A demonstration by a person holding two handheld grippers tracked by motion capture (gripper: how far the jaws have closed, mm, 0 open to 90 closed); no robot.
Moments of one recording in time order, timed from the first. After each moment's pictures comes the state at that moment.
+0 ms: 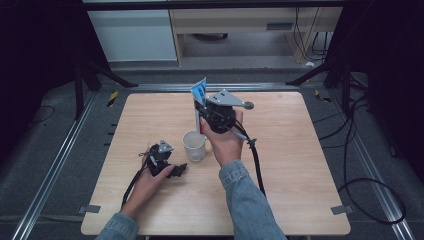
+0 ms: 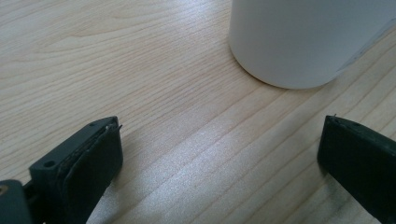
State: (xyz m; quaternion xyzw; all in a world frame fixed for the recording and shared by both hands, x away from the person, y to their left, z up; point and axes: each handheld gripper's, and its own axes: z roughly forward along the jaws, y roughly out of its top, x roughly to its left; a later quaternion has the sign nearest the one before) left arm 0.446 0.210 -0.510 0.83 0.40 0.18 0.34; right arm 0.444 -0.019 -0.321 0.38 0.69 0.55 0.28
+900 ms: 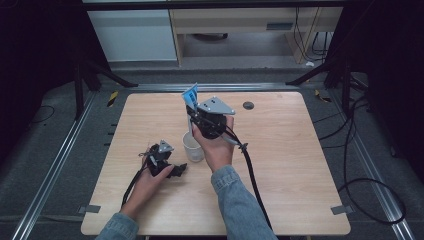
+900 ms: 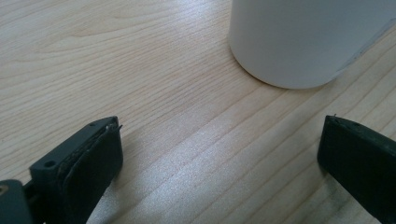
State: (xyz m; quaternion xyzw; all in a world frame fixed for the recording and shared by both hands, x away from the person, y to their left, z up) left arm 0.446 0.210 -0.510 0.83 0.40 0.18 0.34; right arm 0.439 0.002 -0.338 0.36 0.68 0.57 0.29
